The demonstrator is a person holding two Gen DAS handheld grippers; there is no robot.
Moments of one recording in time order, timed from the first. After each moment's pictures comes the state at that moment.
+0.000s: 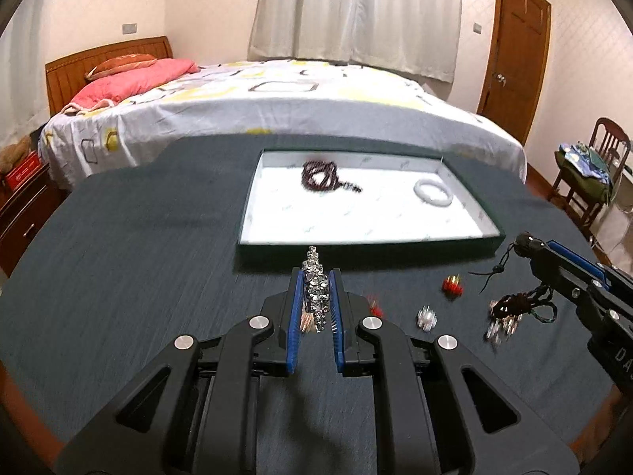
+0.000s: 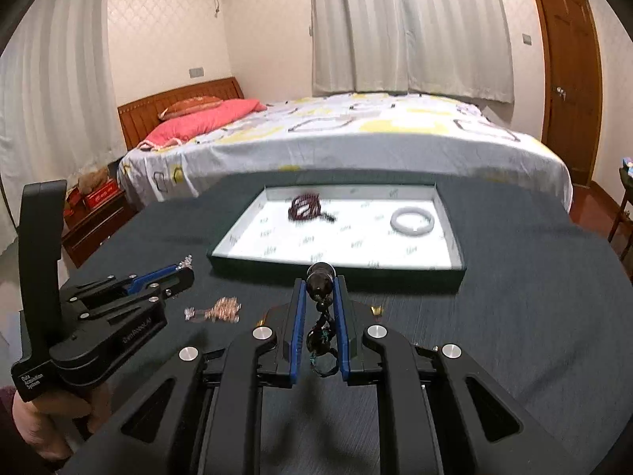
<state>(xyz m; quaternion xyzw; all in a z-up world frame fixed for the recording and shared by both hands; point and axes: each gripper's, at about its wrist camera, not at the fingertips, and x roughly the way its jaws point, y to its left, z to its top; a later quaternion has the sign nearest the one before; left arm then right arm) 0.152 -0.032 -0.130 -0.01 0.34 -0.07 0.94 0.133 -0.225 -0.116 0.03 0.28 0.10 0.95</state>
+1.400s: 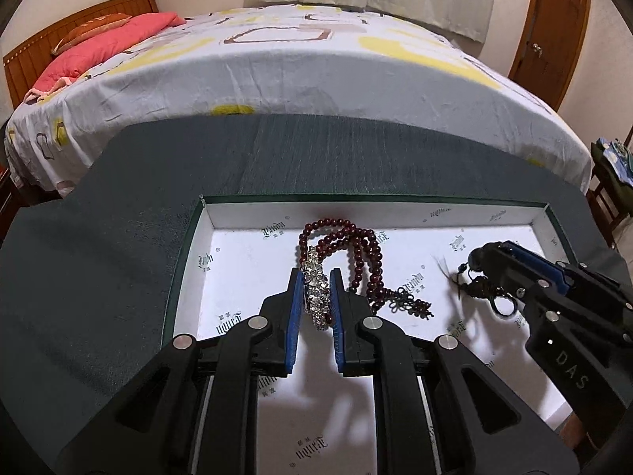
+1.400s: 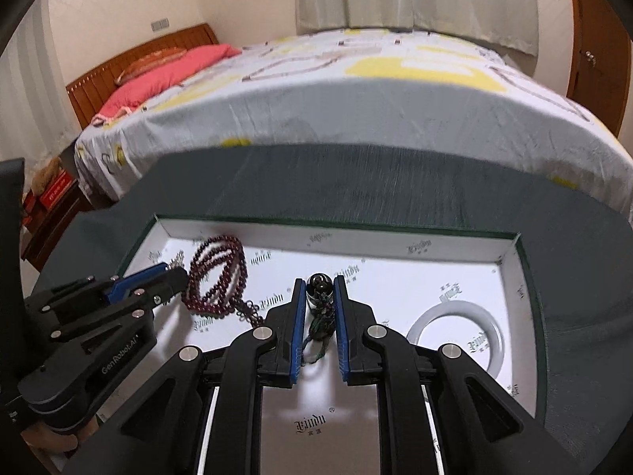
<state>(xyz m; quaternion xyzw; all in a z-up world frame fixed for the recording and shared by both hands) 0.401 -0.062 -0.180 0.00 0.44 -0.06 0.90 0.395 -0.224 -0.178 0.03 0.42 0.10 0.90</state>
